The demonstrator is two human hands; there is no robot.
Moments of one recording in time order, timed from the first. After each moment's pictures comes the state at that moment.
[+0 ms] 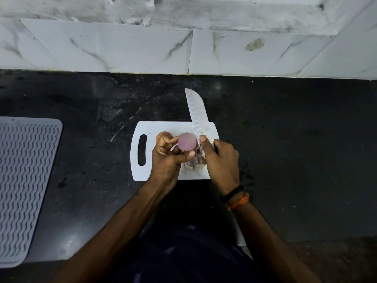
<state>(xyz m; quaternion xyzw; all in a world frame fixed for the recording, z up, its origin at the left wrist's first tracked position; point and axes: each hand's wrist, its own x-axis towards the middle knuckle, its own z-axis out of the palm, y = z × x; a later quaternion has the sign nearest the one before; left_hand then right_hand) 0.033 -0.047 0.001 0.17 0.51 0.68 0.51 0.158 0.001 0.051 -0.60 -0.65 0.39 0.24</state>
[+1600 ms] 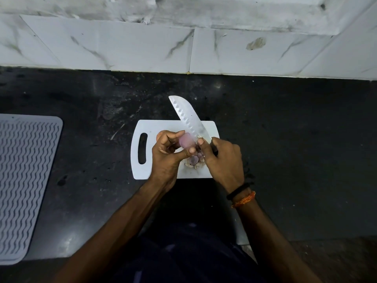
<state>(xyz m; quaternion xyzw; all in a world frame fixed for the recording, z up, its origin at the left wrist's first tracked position) 0.033 -0.049 0.003 0.26 0.55 0.67 0.42 0.167 0.004 0.052 -0.53 -0.76 0.31 0.22</state>
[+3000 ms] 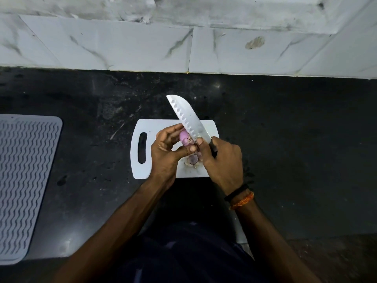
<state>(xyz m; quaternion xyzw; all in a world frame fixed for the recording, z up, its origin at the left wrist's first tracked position) 0.030 -0.048 -0.003 0.24 0.56 0.67 0.43 0.168 -0.002 0.047 -0.52 -0.77 0.26 0.25</state>
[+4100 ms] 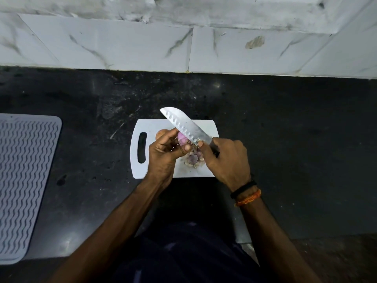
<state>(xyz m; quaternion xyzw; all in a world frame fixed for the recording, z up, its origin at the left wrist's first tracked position) 0.024 -0.049 -0.009 0.24 0.53 0.67 0.46 0.179 0.010 0.049 -0.51 -0.81 0.23 0.19</state>
